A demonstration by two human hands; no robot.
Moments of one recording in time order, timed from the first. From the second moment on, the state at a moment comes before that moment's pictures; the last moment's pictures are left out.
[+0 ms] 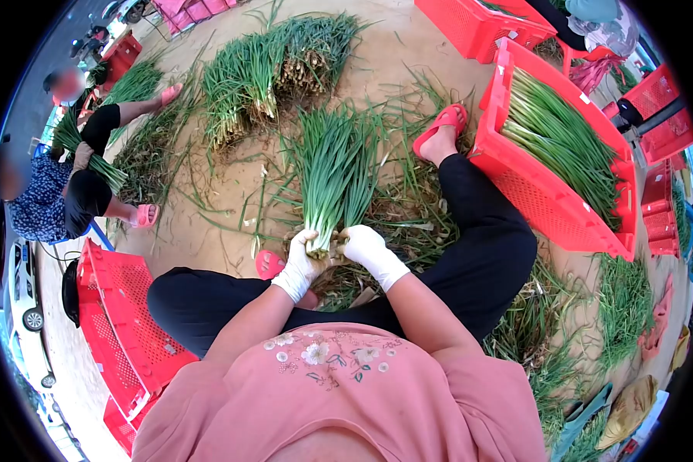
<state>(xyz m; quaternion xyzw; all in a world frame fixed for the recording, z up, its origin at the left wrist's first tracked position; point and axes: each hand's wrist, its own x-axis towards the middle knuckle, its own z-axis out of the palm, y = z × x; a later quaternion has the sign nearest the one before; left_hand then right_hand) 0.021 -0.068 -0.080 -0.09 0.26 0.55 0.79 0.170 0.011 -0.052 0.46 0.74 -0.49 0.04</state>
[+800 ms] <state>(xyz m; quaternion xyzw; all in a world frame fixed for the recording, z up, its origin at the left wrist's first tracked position) 0.031 -0.067 -0.066 -0.12 0.33 0.57 0.75 0.164 0.020 -0.076 0.50 0.61 -0.60 -0.10</state>
